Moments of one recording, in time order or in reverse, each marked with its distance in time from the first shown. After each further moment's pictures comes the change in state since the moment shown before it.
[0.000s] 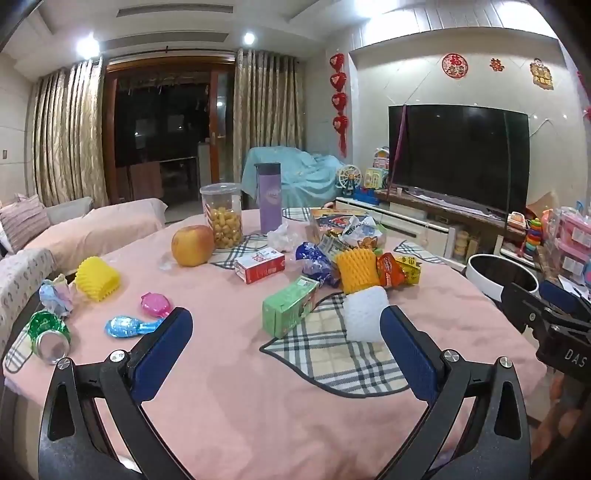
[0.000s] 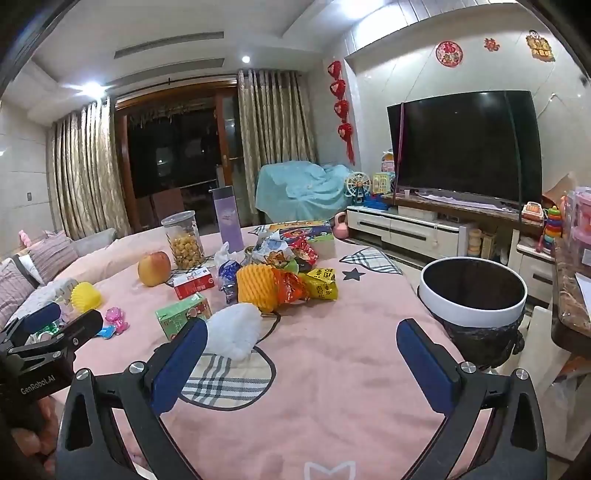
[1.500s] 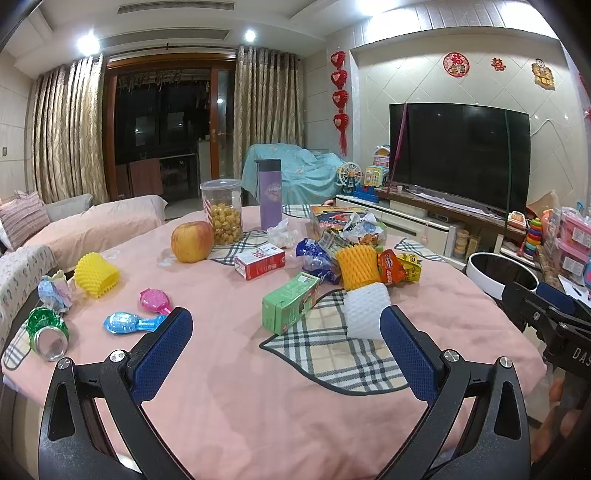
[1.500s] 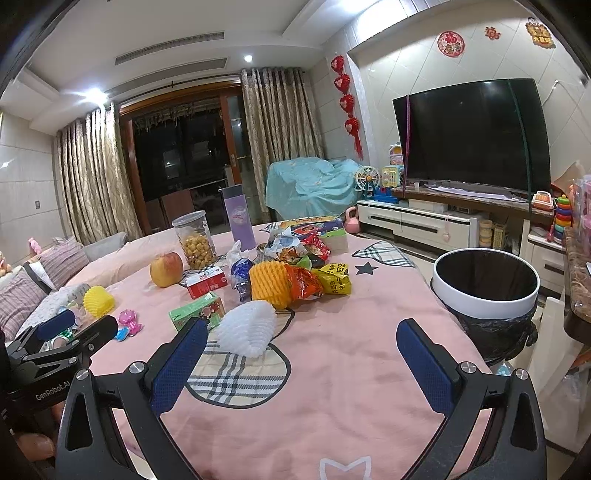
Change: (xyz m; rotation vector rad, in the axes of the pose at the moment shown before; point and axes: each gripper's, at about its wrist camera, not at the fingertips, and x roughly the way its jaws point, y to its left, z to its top) left arm 0.004 0.002 -0.005 -0.006 0.013 -0.003; right arm -0.002 0.000 -0.001 0.029 0.016 0.047
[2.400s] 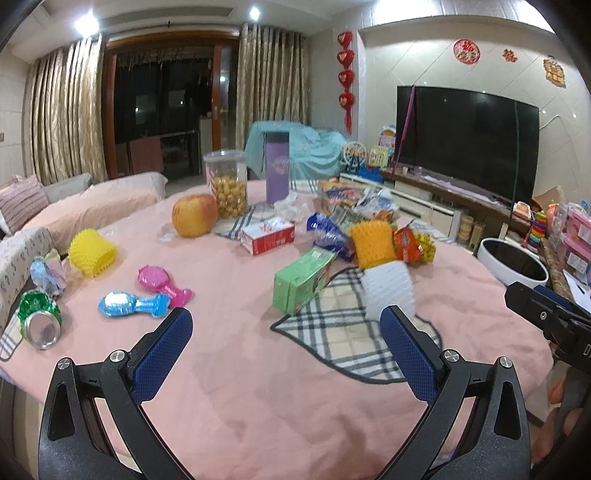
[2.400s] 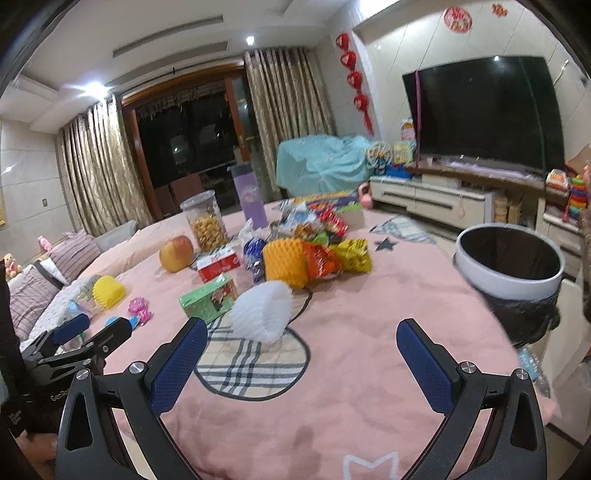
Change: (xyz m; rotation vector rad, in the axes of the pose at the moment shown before) left arm 0.032 0.018 -0.009 -0.021 0.106 0.001; right arm 0.027 0.009 -0.007 0.034 0.117 0.072
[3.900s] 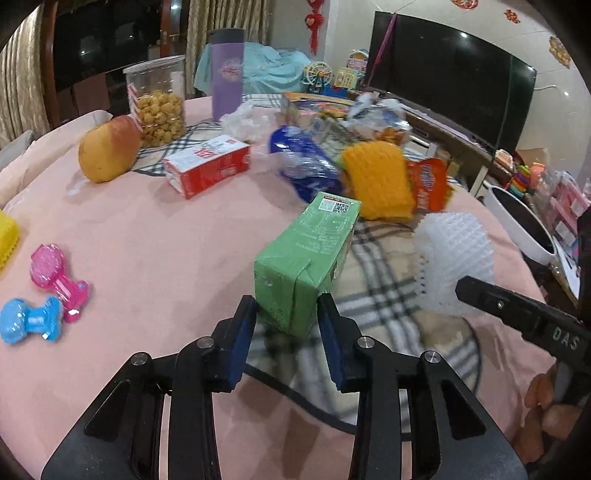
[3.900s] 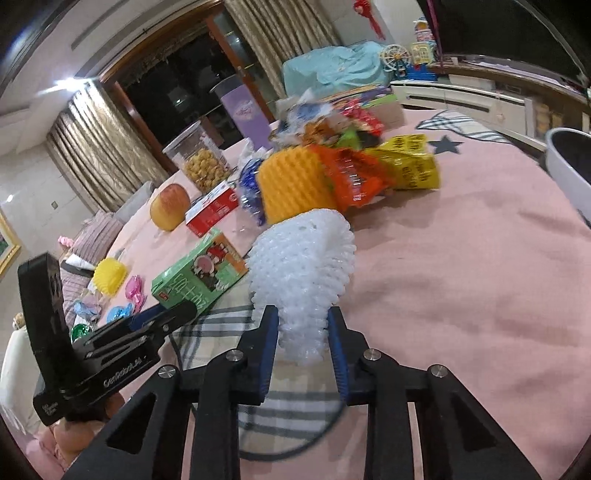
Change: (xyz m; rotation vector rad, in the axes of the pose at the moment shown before) left arm 0.122 -0.014 0.009 0.044 0.326 -0.196; right arm 0.112 -0.033 0.004 0.160 0.328 0.143
